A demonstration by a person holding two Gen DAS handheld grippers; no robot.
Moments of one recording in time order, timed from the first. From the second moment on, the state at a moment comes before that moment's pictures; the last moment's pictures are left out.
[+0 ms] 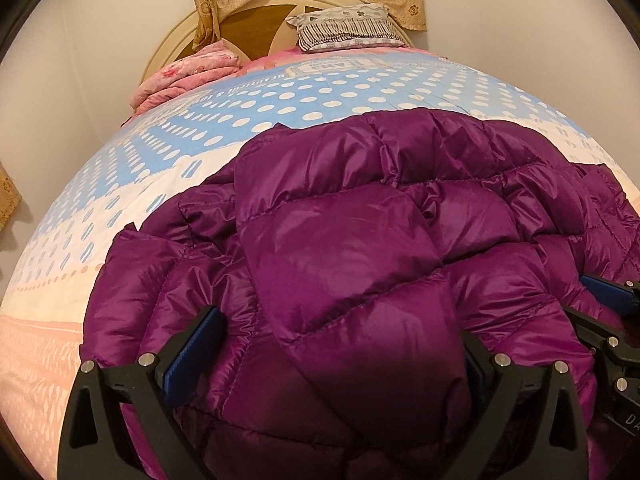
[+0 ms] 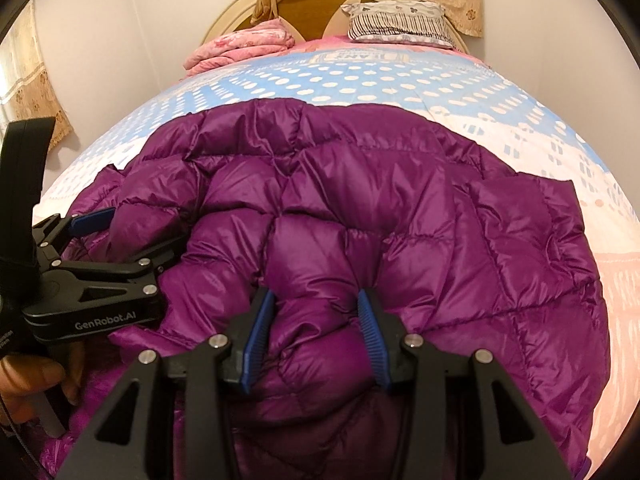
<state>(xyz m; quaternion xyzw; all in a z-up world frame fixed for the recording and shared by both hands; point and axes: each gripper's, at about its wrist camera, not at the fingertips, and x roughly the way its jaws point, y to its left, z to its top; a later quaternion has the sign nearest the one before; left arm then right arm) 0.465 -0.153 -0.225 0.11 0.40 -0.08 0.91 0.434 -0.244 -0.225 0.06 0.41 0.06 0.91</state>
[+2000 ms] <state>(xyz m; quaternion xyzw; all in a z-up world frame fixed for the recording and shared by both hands) 0.138 -0.003 -0.227 0.08 0.40 -0.08 0.91 0.098 -0.310 -0.232 0.14 0.46 -0.03 0.87</state>
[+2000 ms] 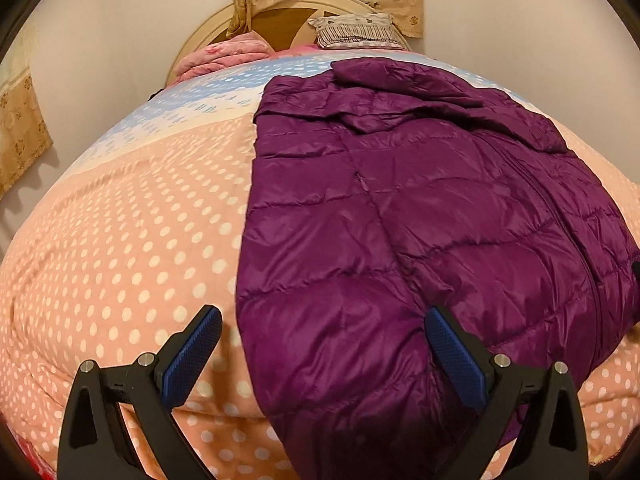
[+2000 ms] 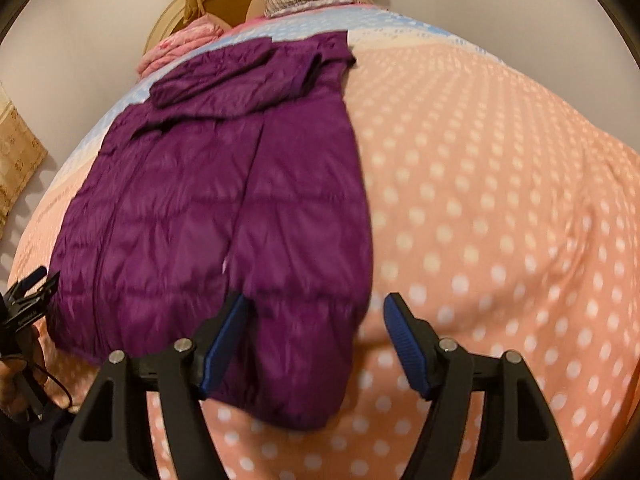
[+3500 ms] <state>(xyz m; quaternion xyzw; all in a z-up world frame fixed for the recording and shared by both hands) 0.251 0.025 -0.097 0.01 0.25 -0.16 0.95 0.209 -0.330 -0.071 0.18 0.20 0.00 0.96</state>
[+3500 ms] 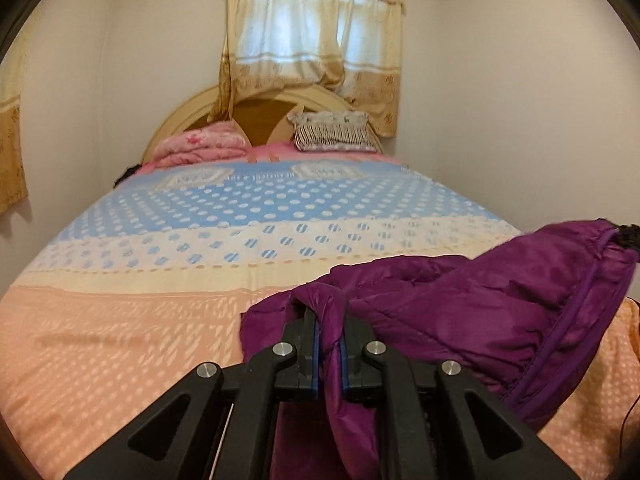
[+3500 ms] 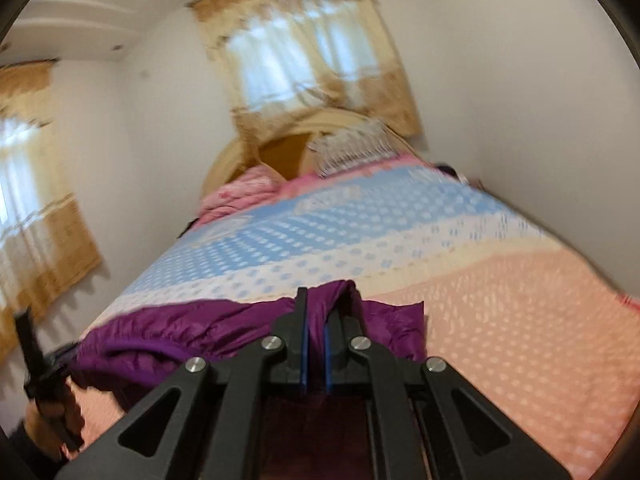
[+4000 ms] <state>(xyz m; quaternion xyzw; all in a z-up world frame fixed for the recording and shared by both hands) 0.304 0.039 -0.132 -0.05 0.22 -0.06 0.97 0.322 -0.343 -0.132 0.16 0.28 -0.03 0.95</state>
